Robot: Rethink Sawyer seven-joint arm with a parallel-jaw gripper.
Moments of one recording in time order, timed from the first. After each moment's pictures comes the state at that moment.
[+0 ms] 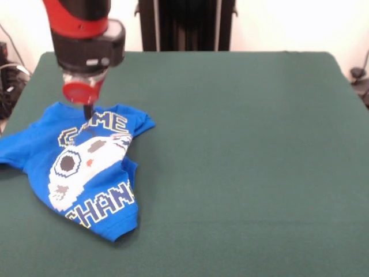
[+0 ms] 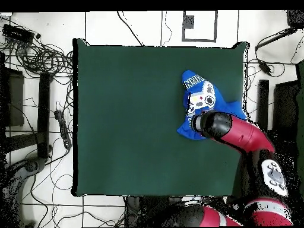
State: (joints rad) arm -0.38 -0.44 -0.15 1.46 -0.06 0.58 2.91
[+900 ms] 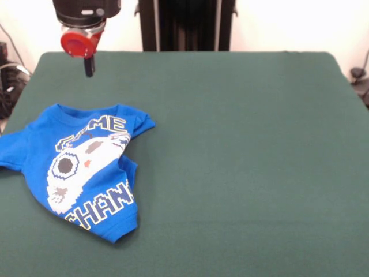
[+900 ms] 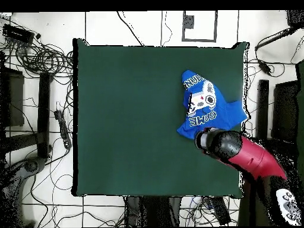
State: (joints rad) arm -0.43 -0.59 -0.15 1.66 -0.06 0.57 2.91
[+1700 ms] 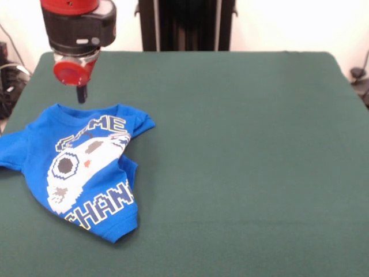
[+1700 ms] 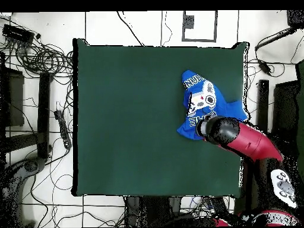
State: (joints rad) arm -0.41 -0.47 -0.15 1.50 -0.06 0.57 2.91
